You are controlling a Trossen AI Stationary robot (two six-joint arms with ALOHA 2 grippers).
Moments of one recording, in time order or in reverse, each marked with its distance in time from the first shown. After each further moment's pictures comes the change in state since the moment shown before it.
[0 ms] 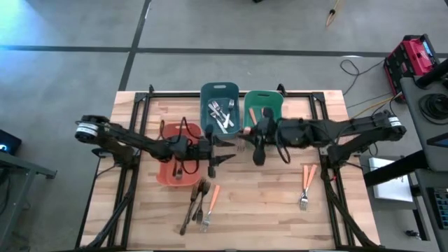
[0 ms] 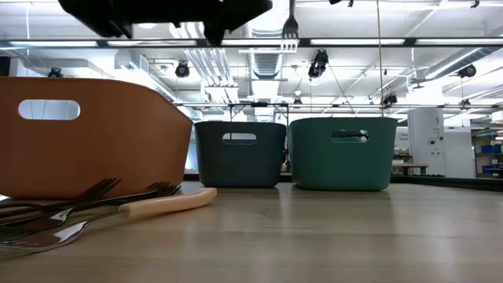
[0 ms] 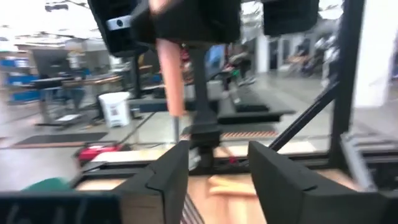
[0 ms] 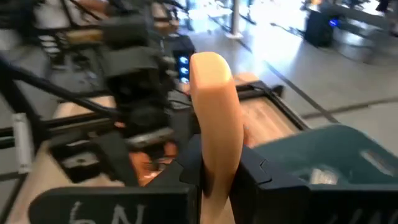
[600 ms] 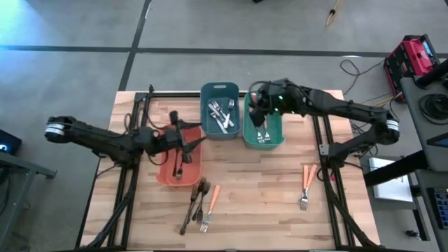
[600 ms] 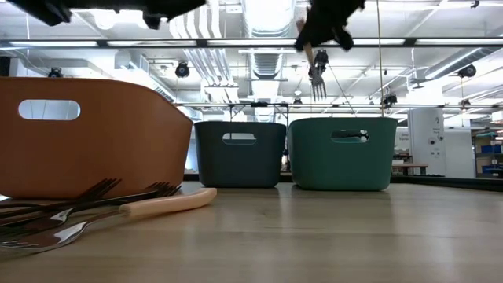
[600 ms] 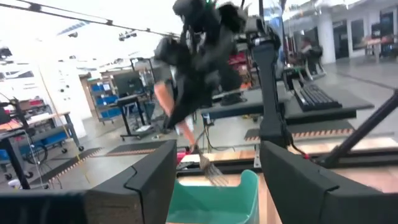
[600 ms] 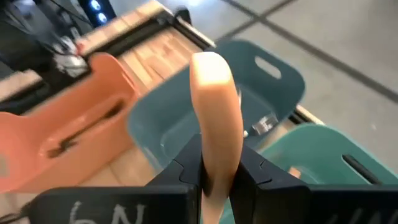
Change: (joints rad) left arm 0.008 -0.496 -0.232 -0.194 -0.221 0.192; right arm -0.427 0.055 0.135 -0.403 -0.188 0.166
